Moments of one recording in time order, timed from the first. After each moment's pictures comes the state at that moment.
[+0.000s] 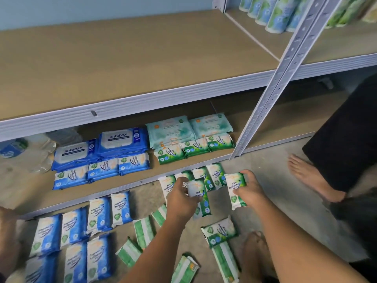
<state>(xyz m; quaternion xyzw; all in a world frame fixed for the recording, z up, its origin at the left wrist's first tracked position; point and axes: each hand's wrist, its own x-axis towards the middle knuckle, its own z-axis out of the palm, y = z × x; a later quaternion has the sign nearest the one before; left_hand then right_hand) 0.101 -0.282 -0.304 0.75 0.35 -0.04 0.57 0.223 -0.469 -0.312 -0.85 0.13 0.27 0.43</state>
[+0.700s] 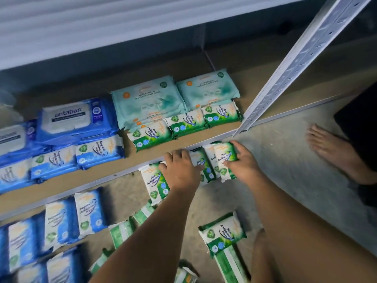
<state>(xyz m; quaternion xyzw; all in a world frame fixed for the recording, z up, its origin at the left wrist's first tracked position) 0.223 -0.278 -0.438 0.93 0.30 -0.12 0.16 0.308 -0.443 -0.447 -0.84 0.10 0.27 0.45</state>
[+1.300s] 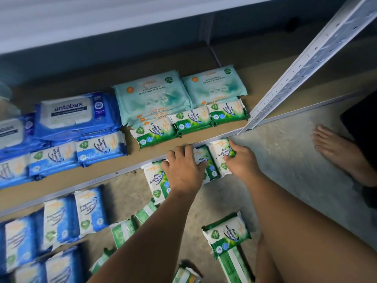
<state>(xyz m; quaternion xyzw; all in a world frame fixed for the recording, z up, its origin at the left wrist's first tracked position) 0.215 -0.272 -0.447 0.95 0.27 -0.05 0.16 0.316 -0.423 -0.460 -0.94 0.04 0.24 0.25</state>
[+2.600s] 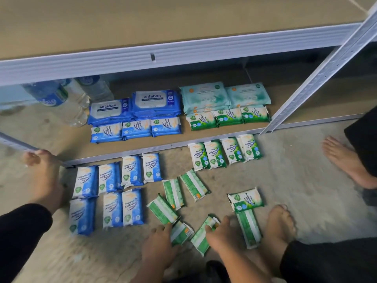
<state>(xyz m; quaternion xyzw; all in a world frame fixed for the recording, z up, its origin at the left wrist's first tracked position) -0.150 -0.239 -0.417 0.88 0.30 -0.30 0.23 -0.018 -0.389 -0.360 -0.88 0.10 0.44 0.12</state>
